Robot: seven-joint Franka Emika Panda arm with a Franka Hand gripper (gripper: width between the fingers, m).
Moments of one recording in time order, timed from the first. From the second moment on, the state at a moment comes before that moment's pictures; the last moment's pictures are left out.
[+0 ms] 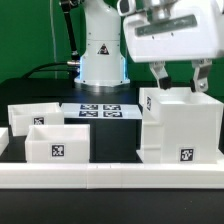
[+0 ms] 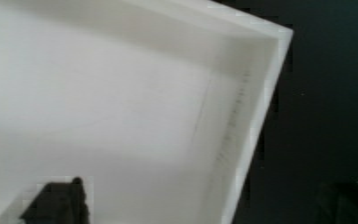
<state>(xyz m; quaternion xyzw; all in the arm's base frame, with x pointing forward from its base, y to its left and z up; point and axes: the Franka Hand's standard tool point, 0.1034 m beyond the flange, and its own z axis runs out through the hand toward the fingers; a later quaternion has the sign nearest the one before) 0.625 0.081 0.140 -0.83 0.54 0.02 0.13</state>
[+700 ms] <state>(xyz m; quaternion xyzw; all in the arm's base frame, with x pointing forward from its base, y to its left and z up) 0.595 0.041 0.140 -0.95 0.30 0.01 0.10</state>
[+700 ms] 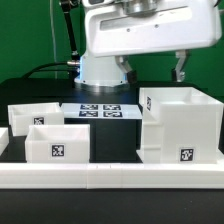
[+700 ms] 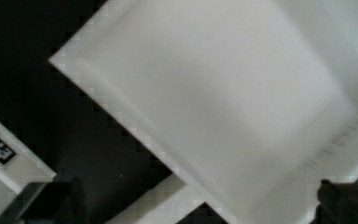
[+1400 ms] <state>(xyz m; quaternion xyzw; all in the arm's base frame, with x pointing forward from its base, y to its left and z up) 0.587 -0.008 0.137 -0.99 0.10 -0.01 0.07</state>
